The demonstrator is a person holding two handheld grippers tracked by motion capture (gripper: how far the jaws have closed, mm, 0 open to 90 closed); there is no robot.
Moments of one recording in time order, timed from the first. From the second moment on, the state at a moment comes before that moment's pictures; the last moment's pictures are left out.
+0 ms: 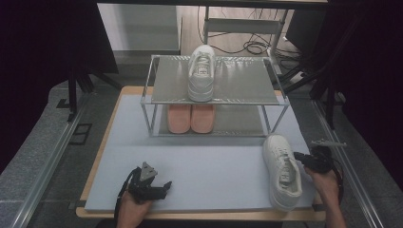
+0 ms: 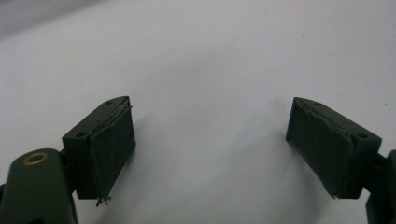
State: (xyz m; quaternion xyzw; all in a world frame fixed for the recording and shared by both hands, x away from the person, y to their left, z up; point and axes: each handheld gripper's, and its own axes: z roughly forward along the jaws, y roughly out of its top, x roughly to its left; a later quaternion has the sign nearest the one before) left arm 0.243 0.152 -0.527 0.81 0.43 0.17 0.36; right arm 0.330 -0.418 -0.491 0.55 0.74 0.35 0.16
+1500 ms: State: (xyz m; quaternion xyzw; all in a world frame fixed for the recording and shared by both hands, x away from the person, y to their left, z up) left arm 0.243 0.152 -0.527 0.81 0.43 0.17 0.36; right arm 0.324 -0.322 -0.494 0.44 0.81 0.39 0.07
